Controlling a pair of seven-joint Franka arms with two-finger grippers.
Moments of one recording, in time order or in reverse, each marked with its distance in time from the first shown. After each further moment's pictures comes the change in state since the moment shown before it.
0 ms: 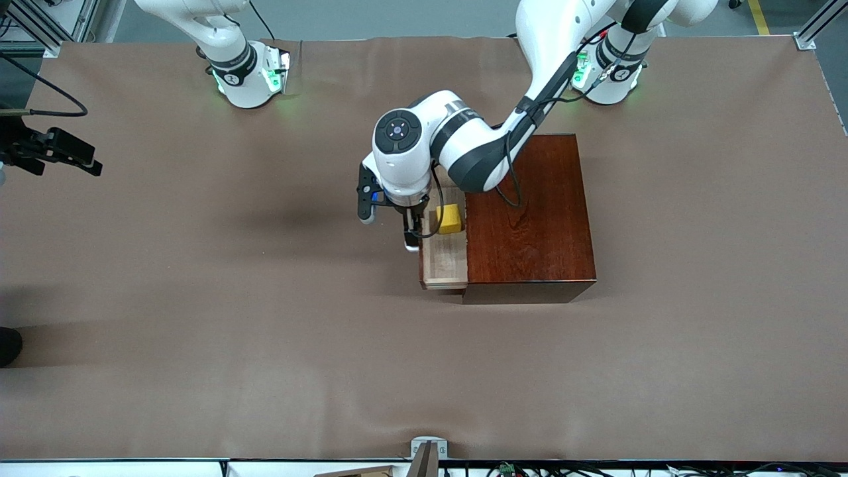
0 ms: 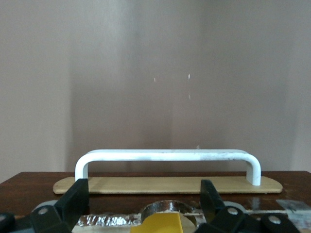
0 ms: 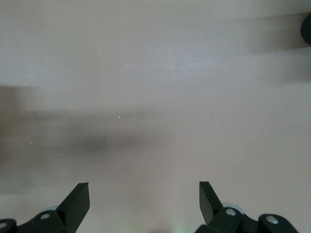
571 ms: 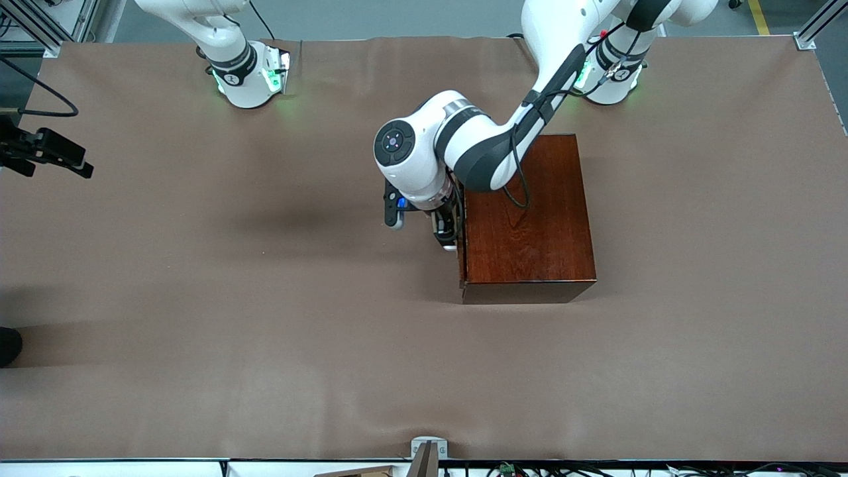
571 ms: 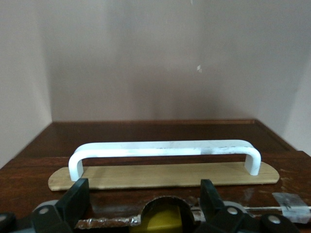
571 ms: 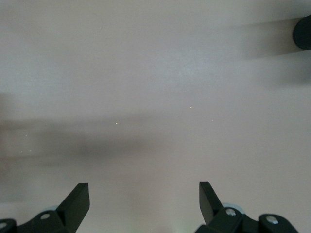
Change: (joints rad) left arm 0.010 -0.012 0.012 0.001 0.135 -0.232 0.000; right arm -0.013 0.001 -0.009 0.006 0.000 0.020 0.000
